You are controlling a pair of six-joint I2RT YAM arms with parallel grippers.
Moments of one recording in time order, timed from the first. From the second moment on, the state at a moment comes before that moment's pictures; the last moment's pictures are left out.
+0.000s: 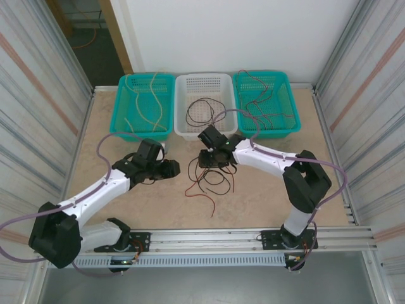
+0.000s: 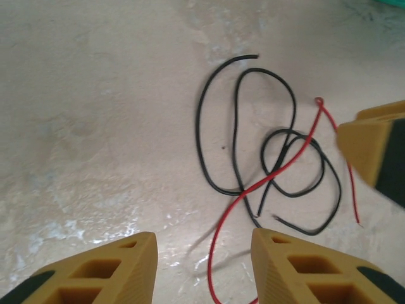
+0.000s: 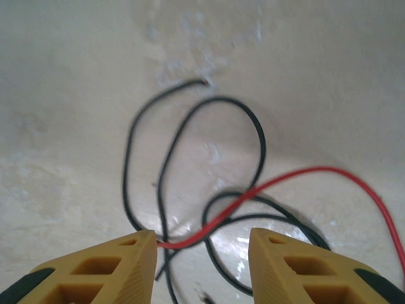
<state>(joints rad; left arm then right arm) -0.54 1.17 0.71 -0.47 0.18 -0.62 0.82 1.74 1.26 -0.61 0.03 0.66</state>
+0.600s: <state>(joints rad) -0.54 1.02 0.71 -0.53 0.10 -0.63 0.72 1.95 1.41 -0.68 0.06 0.51</state>
